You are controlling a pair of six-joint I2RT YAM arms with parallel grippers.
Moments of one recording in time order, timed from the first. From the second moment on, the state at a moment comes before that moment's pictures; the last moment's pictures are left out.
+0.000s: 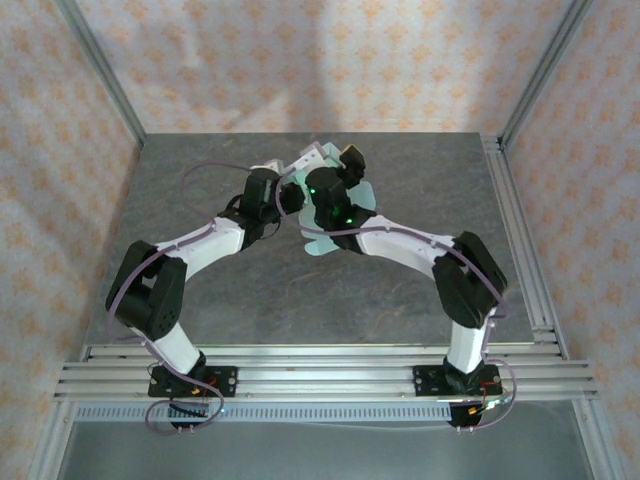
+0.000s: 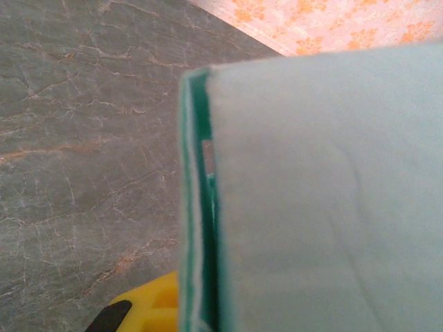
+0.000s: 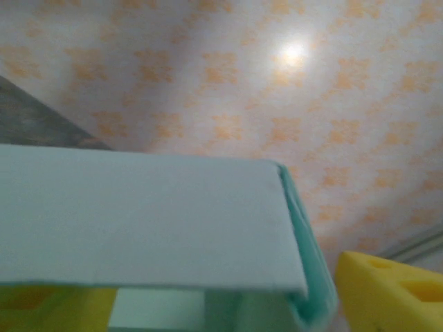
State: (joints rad) left arm -0.40 1.66 1.05 0.10 0.08 -0.73; right arm 0.80 1.80 1.32 0.27 0.84 -0.59
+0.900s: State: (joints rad) left arm -0.40 1.69 1.10 0.03 0.13 -0.70; right arm 0.33 1.29 1.13 -0.11 -0.33 -0.04
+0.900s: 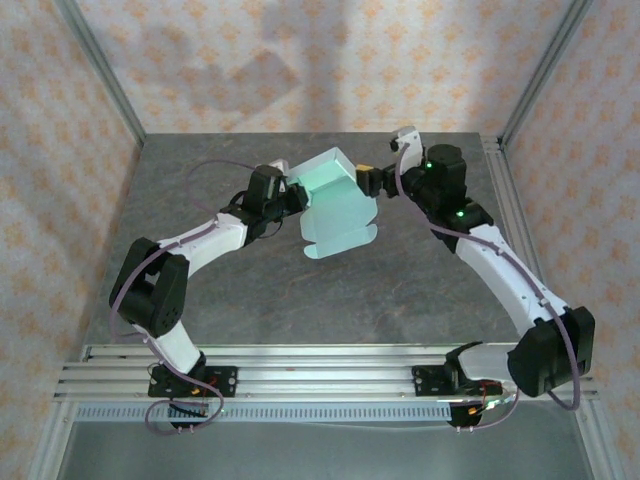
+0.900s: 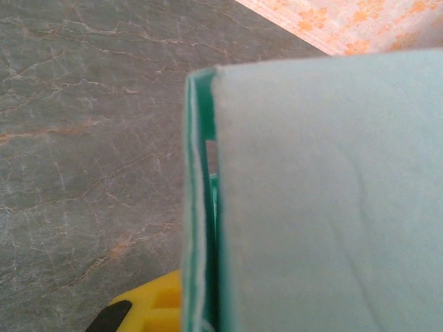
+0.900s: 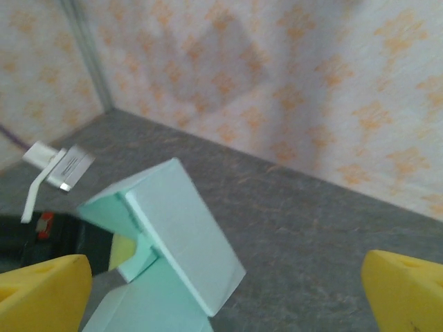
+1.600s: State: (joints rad) left arm -0.40 1.69 1.10 0.03 0.32 -0.54; right arm 0.26 1.61 1.51 -0.63 -0.82 -0.49
